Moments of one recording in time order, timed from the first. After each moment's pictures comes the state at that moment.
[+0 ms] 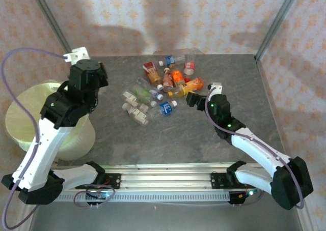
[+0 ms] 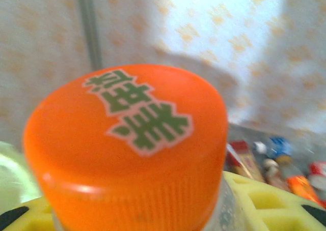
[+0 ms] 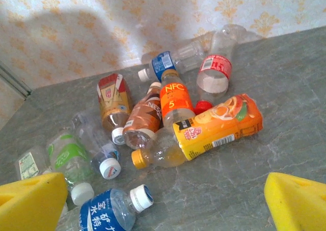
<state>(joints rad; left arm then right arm) -0.48 1.14 1.69 -1.02 -0.80 -0.42 0.50 1.07 0.62 0.12 0.18 0.42</state>
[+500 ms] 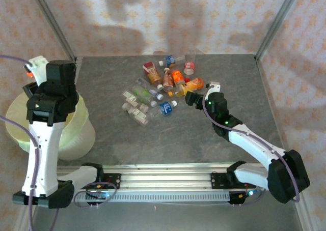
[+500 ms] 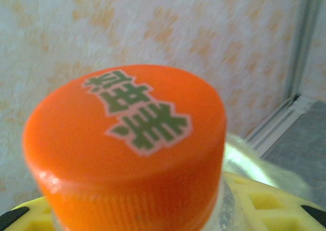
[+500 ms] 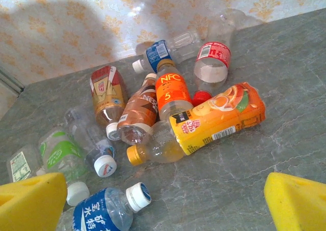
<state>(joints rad) -0.01 1.10 1.63 -1.20 -1.01 -0.30 0.49 1.14 0.64 0.14 0.17 0.45</state>
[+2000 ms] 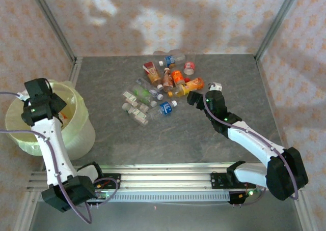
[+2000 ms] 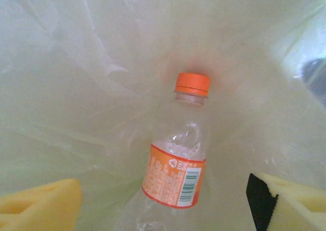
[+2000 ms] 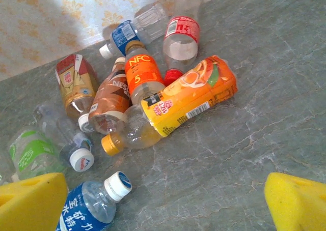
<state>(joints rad) 0.55 1.05 1.28 -1.11 -0.30 -0.41 0.48 1.17 0.70 -0.02 0.24 0.56</state>
